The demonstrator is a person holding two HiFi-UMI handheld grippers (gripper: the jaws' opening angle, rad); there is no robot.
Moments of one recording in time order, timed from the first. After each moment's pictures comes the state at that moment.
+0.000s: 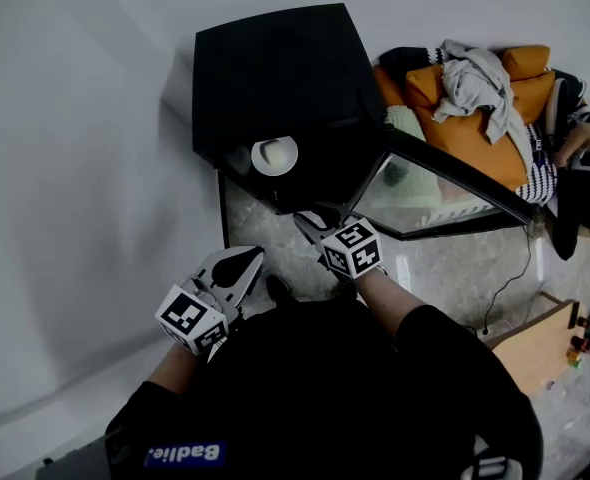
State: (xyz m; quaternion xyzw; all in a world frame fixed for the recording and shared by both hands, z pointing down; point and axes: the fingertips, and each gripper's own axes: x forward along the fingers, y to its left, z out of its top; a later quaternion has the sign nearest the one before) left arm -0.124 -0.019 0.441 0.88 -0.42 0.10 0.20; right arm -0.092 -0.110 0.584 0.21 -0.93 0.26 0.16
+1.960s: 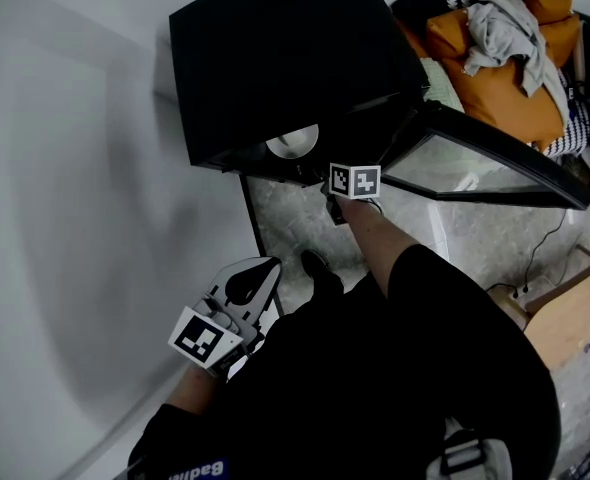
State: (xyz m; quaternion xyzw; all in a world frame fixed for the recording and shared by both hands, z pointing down) left arm -0.154 -0.038 0.476 0.87 -0.40 0.15 0.25; right arm -0.139 -0.240 0.772 0.36 -0.80 0.47 0.11
